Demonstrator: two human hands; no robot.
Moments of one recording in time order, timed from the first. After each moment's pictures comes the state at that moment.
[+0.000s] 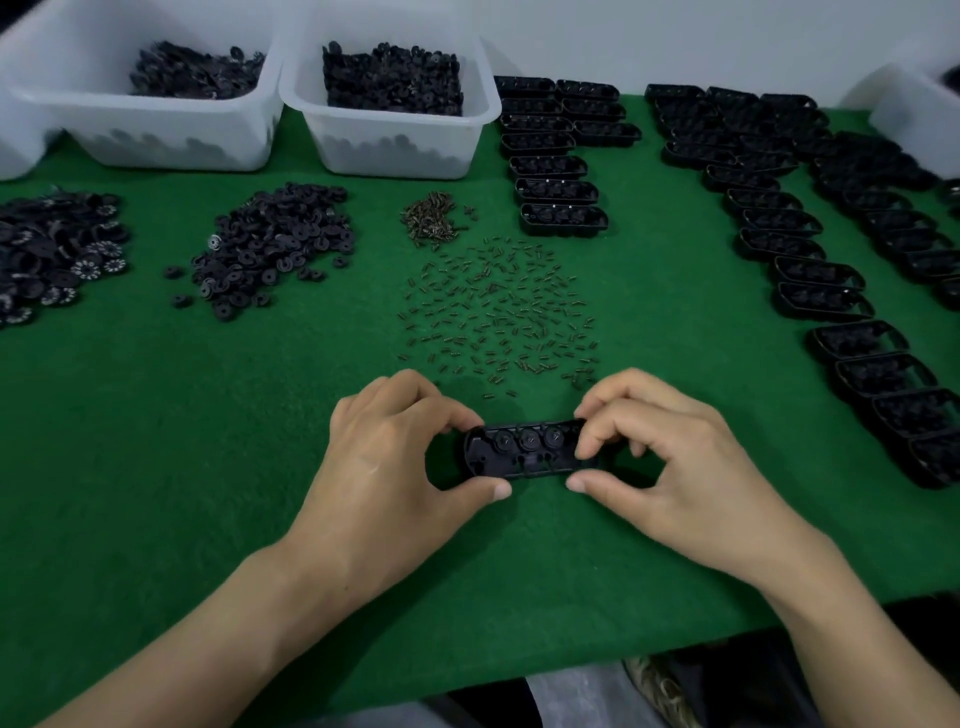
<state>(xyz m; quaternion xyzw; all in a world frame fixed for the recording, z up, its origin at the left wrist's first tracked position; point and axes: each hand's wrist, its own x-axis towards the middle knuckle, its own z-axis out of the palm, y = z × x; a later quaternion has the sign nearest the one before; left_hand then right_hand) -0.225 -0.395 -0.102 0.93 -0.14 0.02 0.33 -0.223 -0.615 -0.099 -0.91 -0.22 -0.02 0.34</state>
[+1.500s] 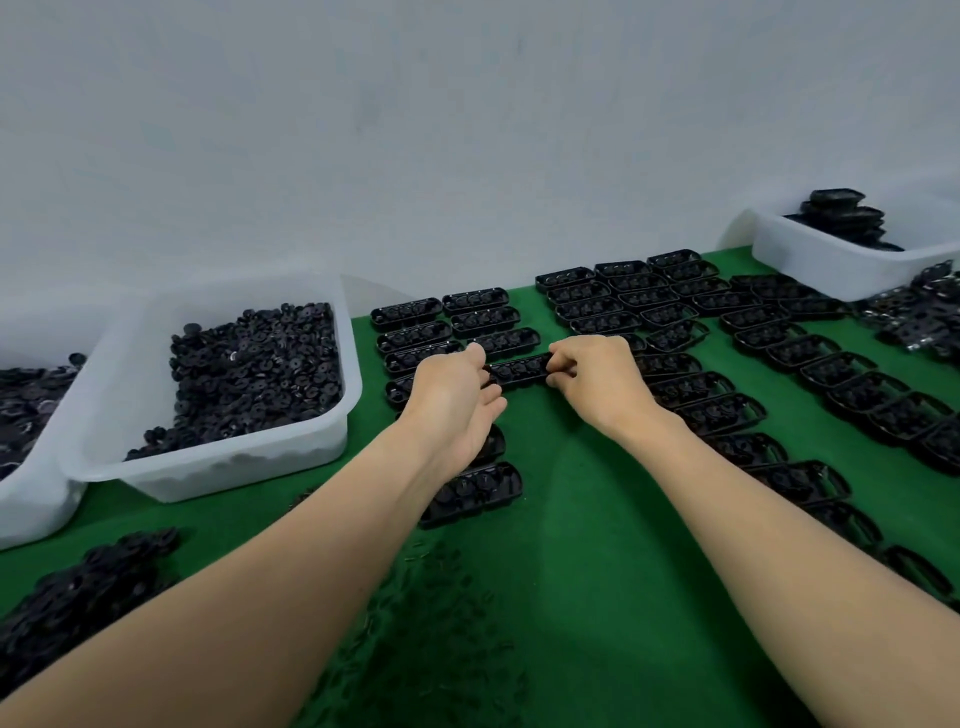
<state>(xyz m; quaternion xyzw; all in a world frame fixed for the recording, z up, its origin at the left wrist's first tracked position) 0.069 -0.552 -0.064 0.55 0.10 -0.20 0.80 0.077 -0.707 -0.102 -0.95 0.04 -0.14 0.27</state>
